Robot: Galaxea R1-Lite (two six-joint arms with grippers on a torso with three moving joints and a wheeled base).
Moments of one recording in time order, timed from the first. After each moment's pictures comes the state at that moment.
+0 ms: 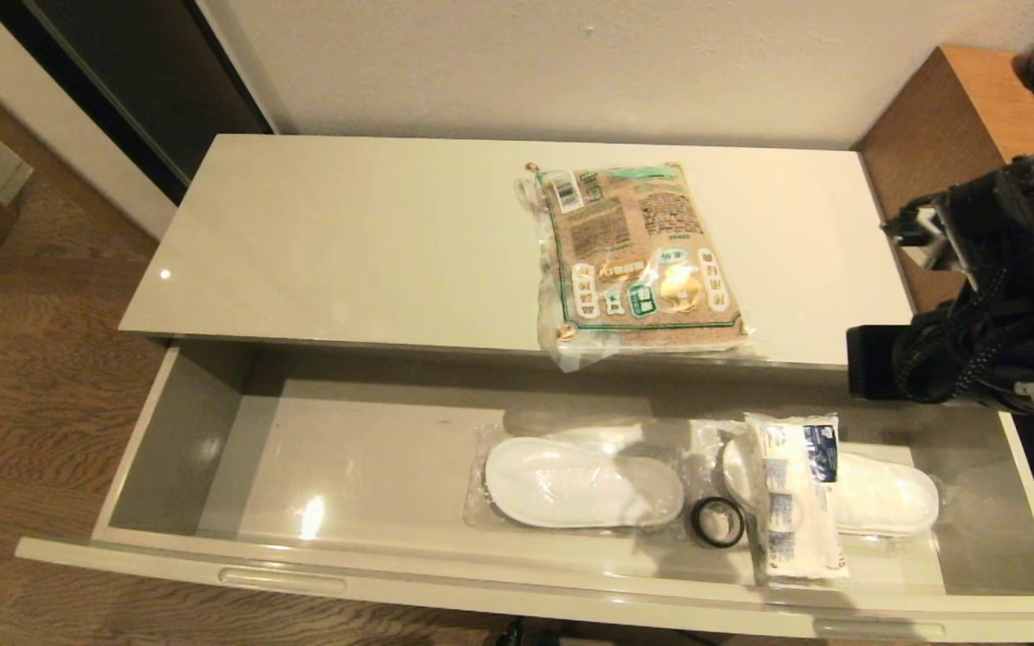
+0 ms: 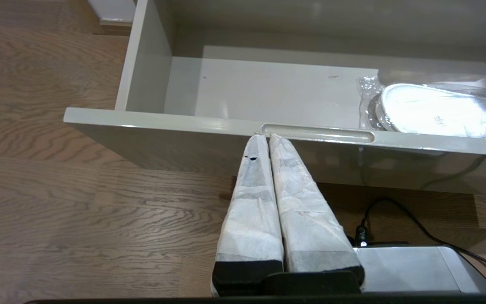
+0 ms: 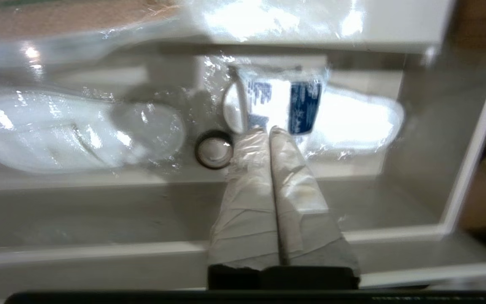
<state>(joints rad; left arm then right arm) 0.00 0.00 0.00 -0.01 0.00 -0.03 0.48 1.50 -1.16 0.38 -0.52 0.29</state>
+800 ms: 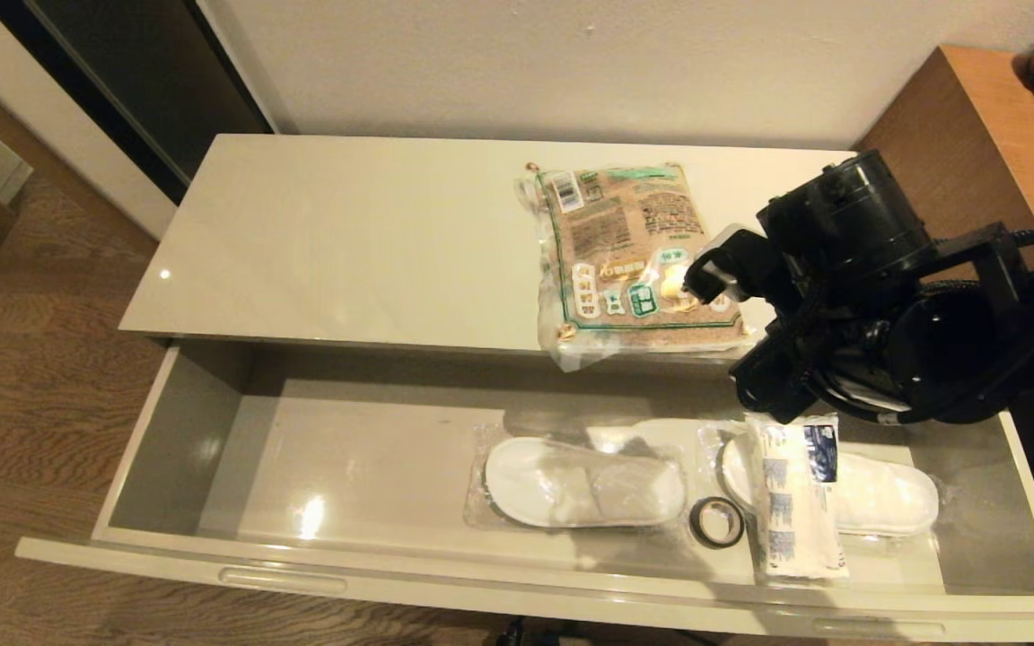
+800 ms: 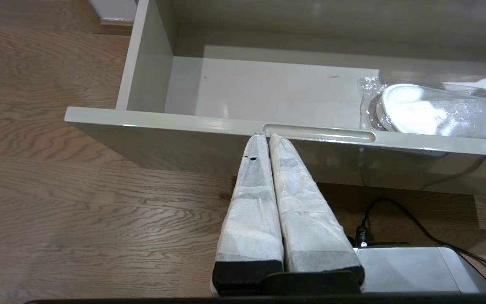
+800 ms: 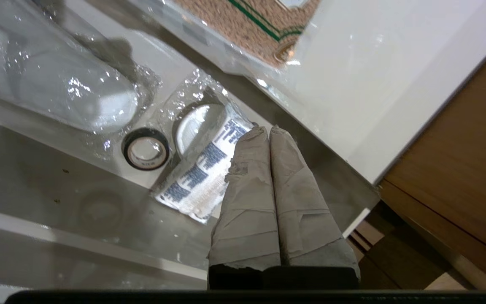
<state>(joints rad) 0.00 0.00 0.00 -0.01 0.00 -0.03 0.70 1.67 -1.31 0.37 -0.74 -0.29</state>
